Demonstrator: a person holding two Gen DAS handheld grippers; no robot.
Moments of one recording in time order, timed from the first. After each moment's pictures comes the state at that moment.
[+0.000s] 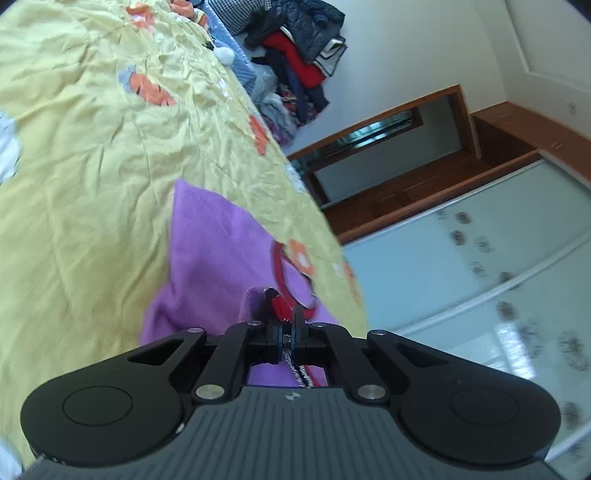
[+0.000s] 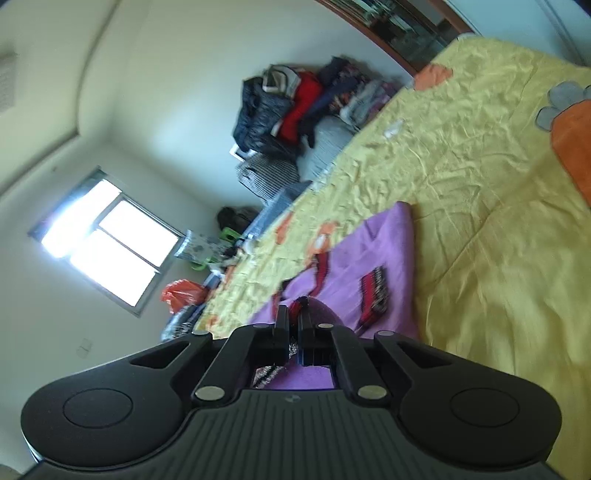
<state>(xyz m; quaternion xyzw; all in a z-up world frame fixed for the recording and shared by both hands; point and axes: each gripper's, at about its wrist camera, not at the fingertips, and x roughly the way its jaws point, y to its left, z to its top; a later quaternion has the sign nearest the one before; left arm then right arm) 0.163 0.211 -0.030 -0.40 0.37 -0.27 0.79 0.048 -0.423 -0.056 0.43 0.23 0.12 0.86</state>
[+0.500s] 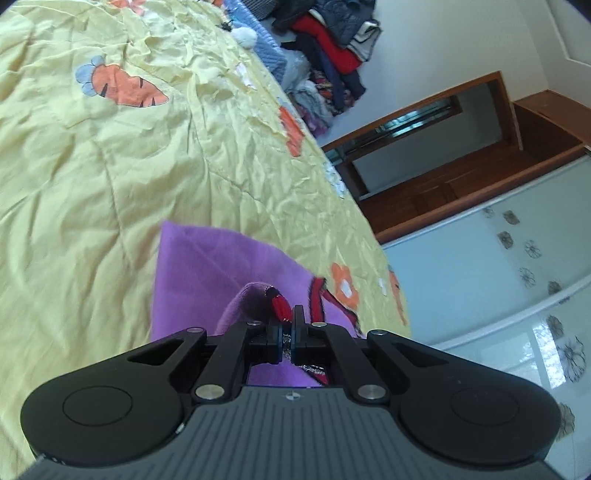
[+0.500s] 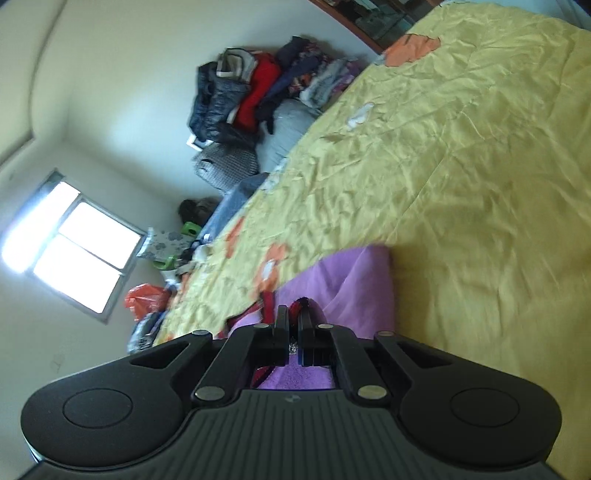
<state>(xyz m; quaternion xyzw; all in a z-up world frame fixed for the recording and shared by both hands) 0.278 0.168 -0.049 -0.38 0.42 -0.23 0.79 0.172 -0.456 -0.086 0.45 0.29 0.08 0.84</state>
